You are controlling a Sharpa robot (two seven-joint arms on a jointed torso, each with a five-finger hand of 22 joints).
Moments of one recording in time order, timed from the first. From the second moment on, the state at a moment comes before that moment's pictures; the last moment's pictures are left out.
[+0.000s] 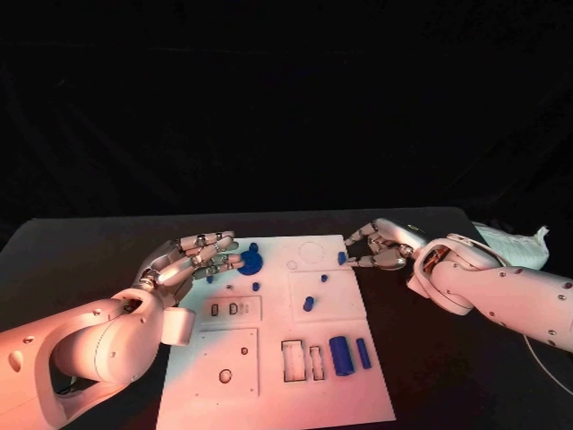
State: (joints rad) left arm 1.14 -0.91 -0.02 1.71 0.09 -0.35 0.43; left_hand 1.44 -0.03 0.15 0.08 0.13 0.89 0.23 0.12 0.07 0.93 0.19 0.14 0.06 1.02 0.15 0.23 0.09 0.17 0.84 0.26 0.24 0.09; right arm 1.06 -0.92 0.11 1.32 -1.32 -0.38 0.16; right_hand 1.36 -0.08 0.07 0.13 0.22 0.99 0.14 0.07 0.10 1.42 0.06 1.24 1.31 1.47 -0.03 1.49 1.31 0.08 1.44 0.08 1.43 1.27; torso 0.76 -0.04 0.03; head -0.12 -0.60
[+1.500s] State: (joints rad) left arm 1.14 -0.91 -0.02 1.71 0.09 -0.35 0.43; left_hand 1.44 -0.03 0.15 0.07 0.13 0.89 0.23 0.12 0.07 0.93 0.19 0.14 0.06 1.02 0.15 0.23 0.09 0.17 0.84 0.26 0.24 0.09; right arm 1.05 -0.84 0.11 1.25 -1.35 -0.35 0.14; right_hand 1.42 -0.03 0.14 0.08 0.16 1.05 0.13 0.07 0.11 1.43 0.05 1.26 1.37 1.47 -0.03 1.50 1.31 0.08 1.44 0.08 1.43 1.28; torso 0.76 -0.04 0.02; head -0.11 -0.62
